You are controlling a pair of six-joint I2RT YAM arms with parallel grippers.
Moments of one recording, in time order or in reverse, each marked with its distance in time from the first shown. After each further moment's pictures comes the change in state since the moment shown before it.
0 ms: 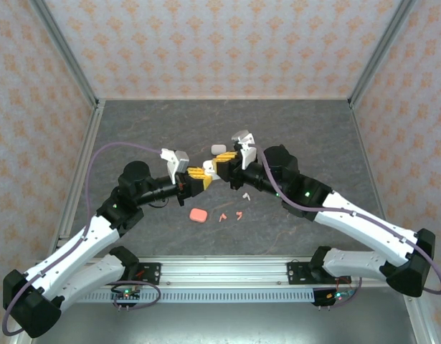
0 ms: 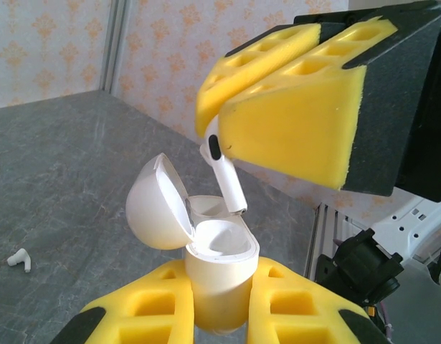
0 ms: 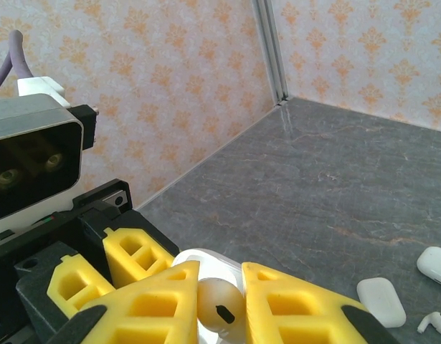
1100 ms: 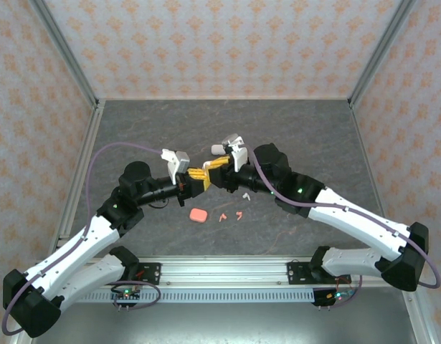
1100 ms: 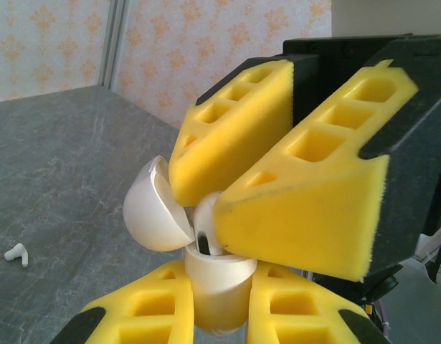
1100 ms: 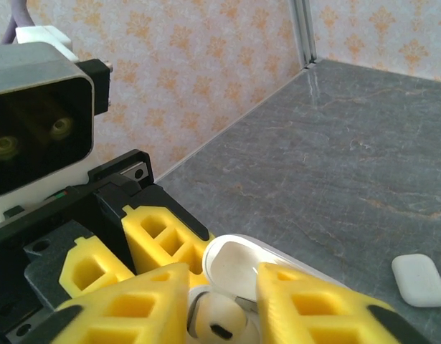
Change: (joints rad) left arm -0.006 0.000 -0.002 -0.008 -0.004 -0.007; right arm 0.011 0.057 0.044 -0.069 -0.081 0.027
